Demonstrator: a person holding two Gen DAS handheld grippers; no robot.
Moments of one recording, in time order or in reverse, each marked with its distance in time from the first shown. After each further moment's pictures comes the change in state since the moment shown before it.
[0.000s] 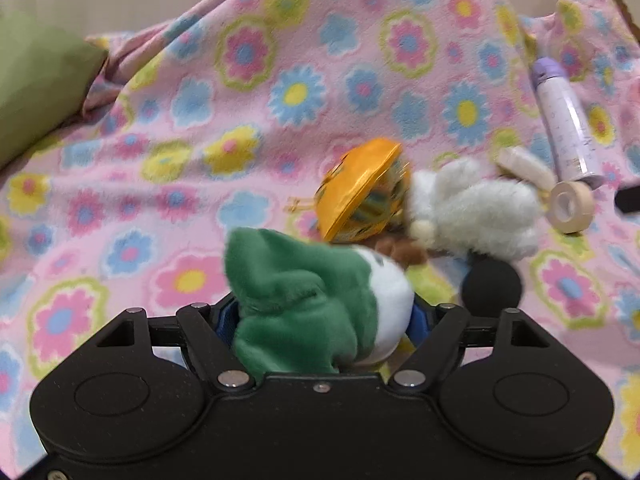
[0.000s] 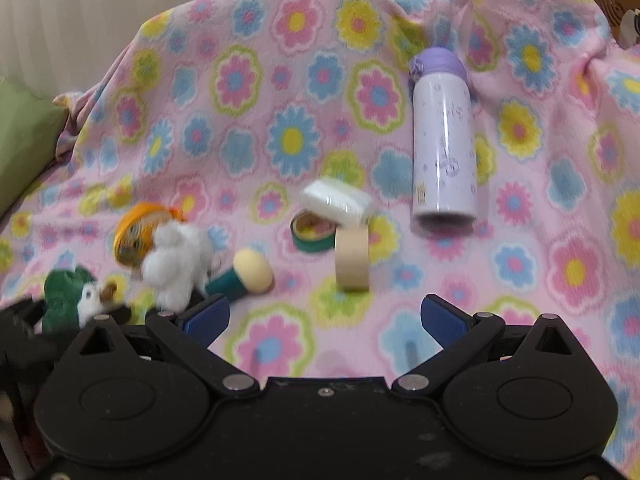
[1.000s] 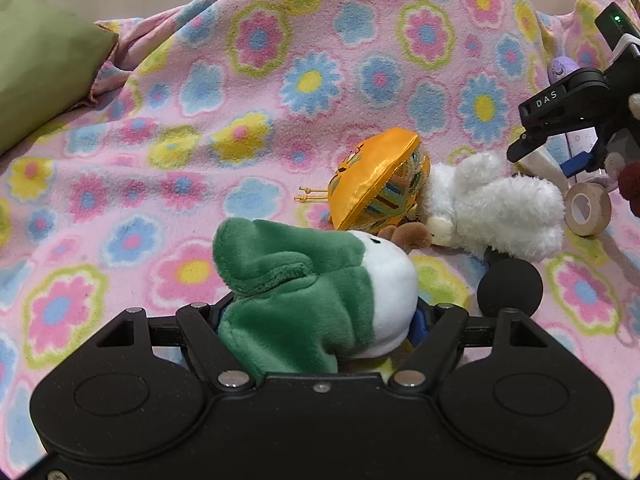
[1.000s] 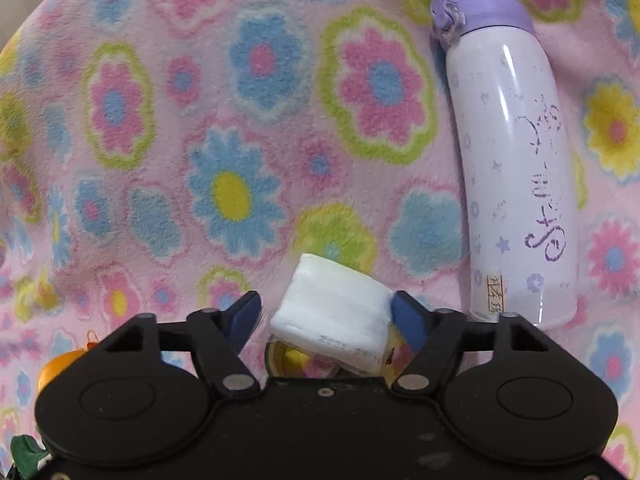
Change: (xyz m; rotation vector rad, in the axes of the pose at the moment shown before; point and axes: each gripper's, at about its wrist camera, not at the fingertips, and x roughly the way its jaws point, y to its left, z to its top) left arm 0.006 0.000 -0.001 -0.021 0.014 0.019; right arm 0.144 -0.014 0.089 0.169 0.141 -0.025
